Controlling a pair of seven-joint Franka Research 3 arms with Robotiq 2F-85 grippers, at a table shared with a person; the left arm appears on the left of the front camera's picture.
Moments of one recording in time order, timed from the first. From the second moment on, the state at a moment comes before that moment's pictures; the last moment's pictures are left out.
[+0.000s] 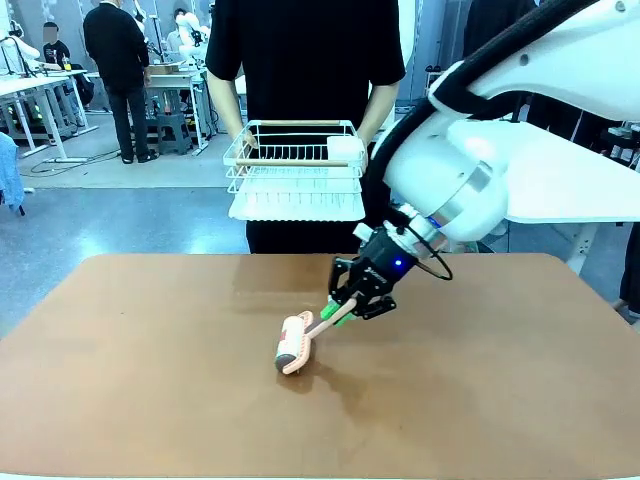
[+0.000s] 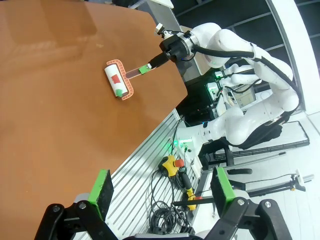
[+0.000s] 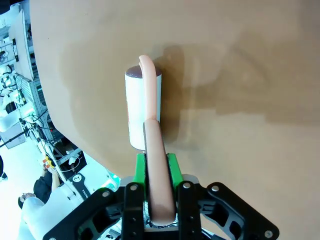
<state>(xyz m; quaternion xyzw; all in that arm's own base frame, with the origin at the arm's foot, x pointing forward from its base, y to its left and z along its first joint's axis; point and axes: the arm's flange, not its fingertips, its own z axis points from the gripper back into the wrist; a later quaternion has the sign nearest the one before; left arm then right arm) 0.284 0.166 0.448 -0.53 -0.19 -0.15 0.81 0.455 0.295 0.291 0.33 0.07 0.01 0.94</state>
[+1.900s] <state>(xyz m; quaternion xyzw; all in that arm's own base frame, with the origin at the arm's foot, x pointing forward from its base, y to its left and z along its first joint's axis) 0.284 0.166 0.448 -0.53 -0.19 -0.15 0.81 0.463 0.203 0.440 0.26 0.04 0.02 0.96</state>
